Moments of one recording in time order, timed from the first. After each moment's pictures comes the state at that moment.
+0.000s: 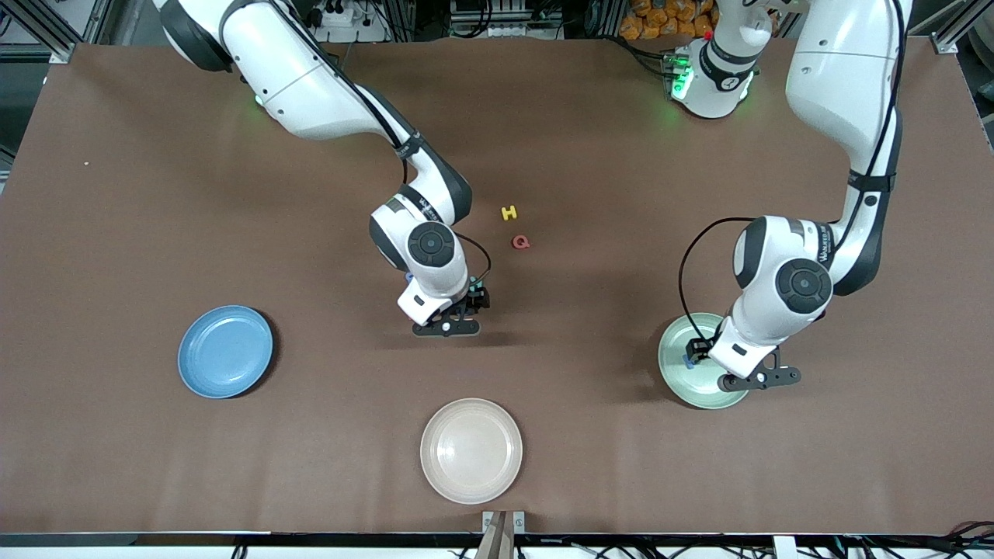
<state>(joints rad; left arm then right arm) -0.28 0.57 0.08 -1.71 0.02 2.37 -0.32 0.54 0.82 0.14 -1.49 -0.15 2.30 0.70</state>
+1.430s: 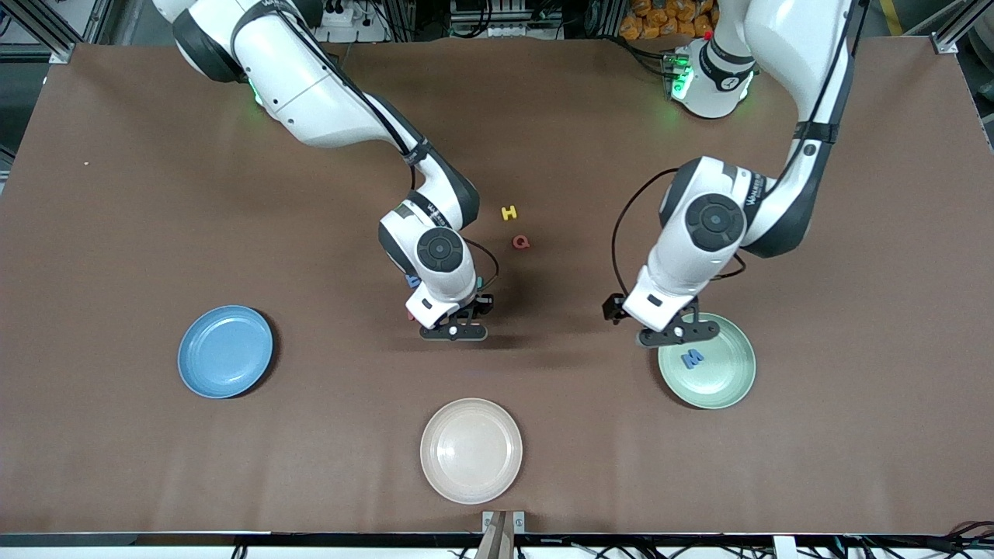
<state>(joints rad) -0.44 0.44 -0.02 -1.74 0.00 2.26 -0.59 0.55 0.87 0.14 -1.42 -0.15 2.30 0.74</state>
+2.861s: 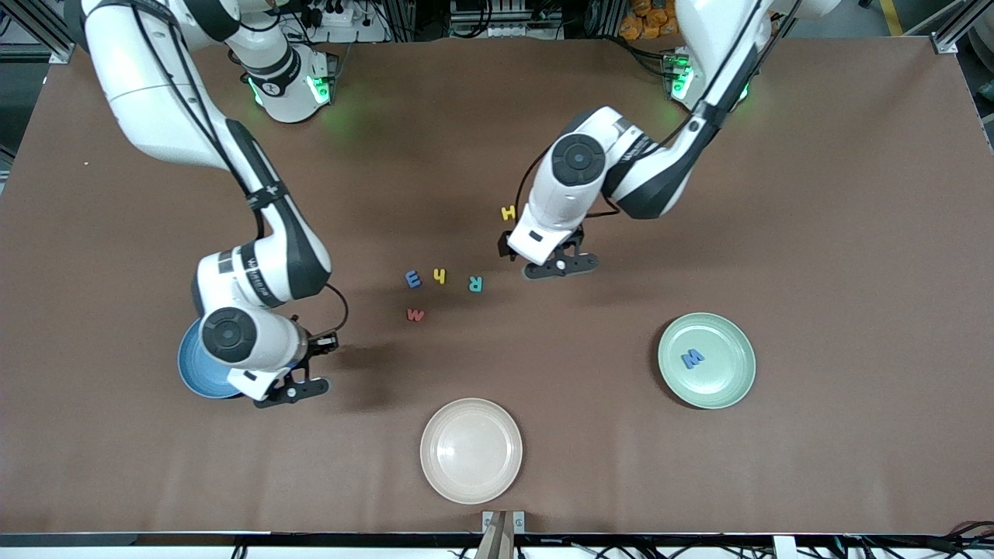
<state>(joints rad) -0.52 0.50 -0.27 -1.75 0.00 2.28 -0.94 0.12 0.73 0.14 -1.40 -0.14 1.95 0.03</state>
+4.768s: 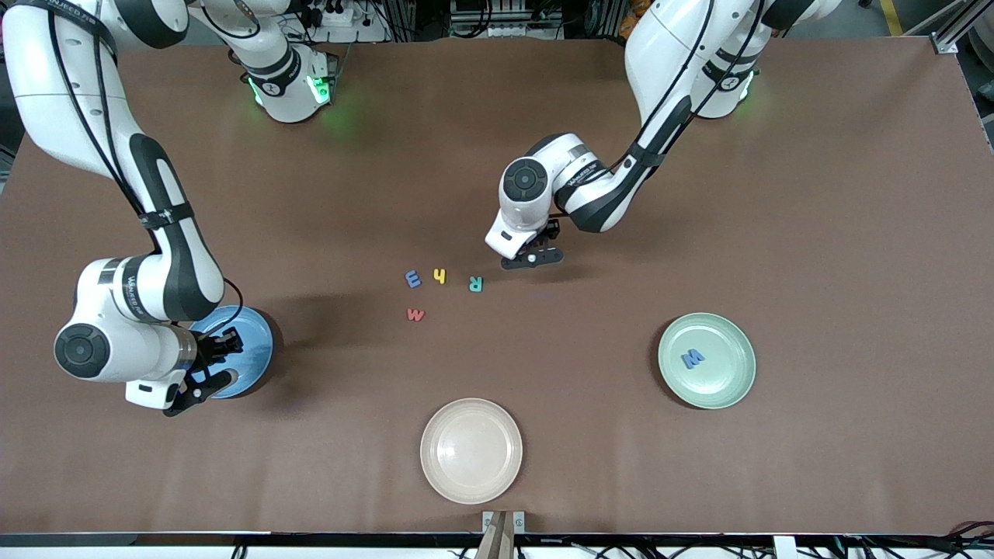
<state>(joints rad) -0.57 0.67 -0.30 -1.80 0.14 2.35 -1.06 -0.11 0.72 0.14 -1.45 -0.13 1.99 -0.48</state>
